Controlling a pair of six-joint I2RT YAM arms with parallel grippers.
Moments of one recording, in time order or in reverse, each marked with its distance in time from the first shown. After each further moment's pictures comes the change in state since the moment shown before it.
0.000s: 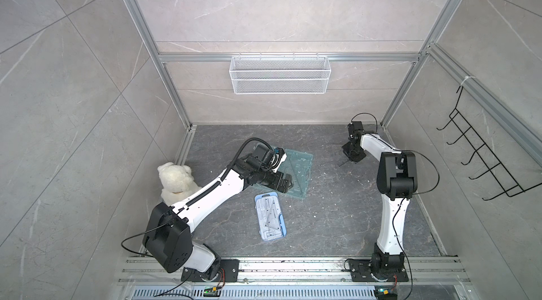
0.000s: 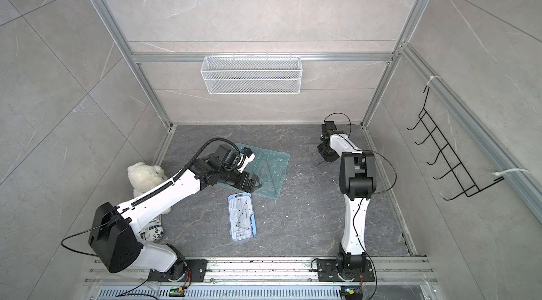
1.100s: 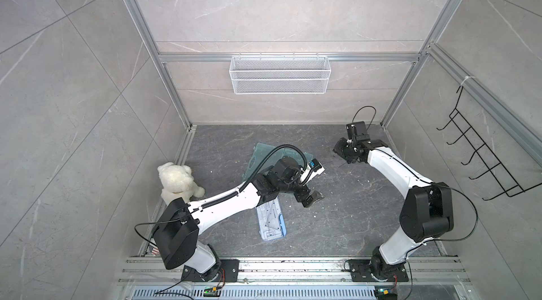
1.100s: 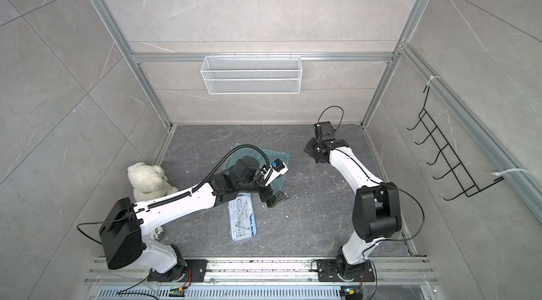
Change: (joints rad) left arm -0.255 0.040 -0.089 0.533 0.071 0.301; right arm 0.214 -0.544 -0.360 0.151 -0.175 -0.324
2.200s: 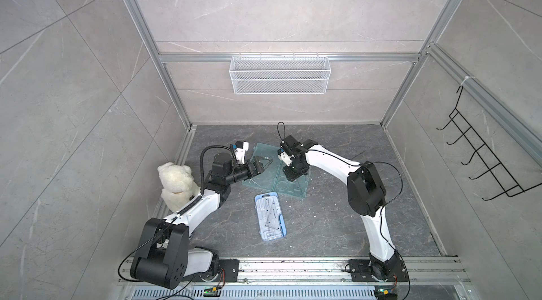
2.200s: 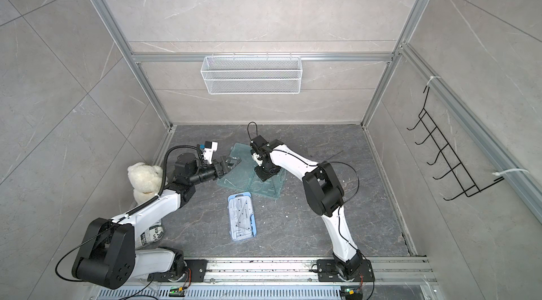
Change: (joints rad) left arm 0.658 -0.194 -0.430 0.474 0.383 -0.893; right arm 0.430 0.505 0.456 -0.384 0.037 -0.676
